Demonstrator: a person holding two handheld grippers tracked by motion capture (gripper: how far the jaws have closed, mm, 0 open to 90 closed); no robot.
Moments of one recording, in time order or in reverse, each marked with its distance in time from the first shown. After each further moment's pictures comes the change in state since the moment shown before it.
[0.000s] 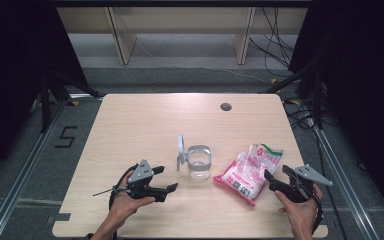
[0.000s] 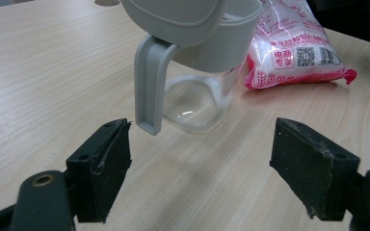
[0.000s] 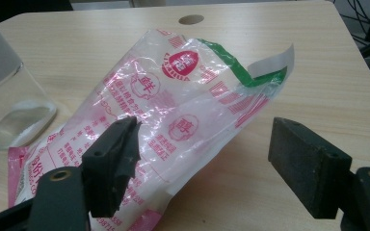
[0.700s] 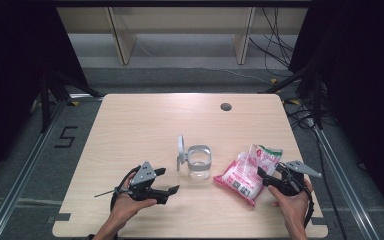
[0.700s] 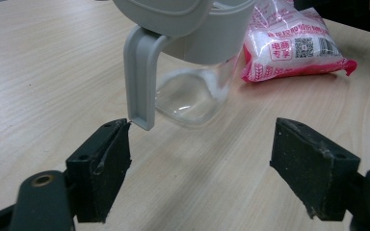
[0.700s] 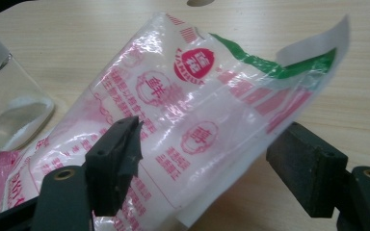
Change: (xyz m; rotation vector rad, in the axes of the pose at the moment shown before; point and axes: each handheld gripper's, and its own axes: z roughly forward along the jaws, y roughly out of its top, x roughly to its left) left arm -0.004 -0.002 0.003 0.024 -0.009 0.034; right arm 0.001 0.001 0.029 0.055 0.033 0.008
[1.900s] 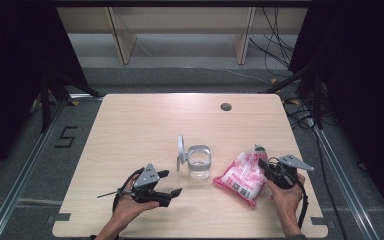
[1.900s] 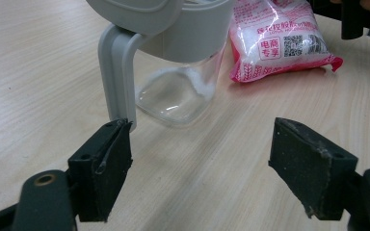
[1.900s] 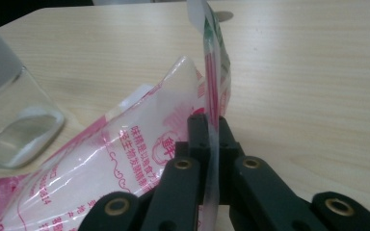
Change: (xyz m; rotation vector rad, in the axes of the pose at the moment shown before) left arm -0.008 -0.001 0.003 0.016 -0.019 0.007; right arm 0.004 0.009 0.018 -0.041 0.049 -0.064
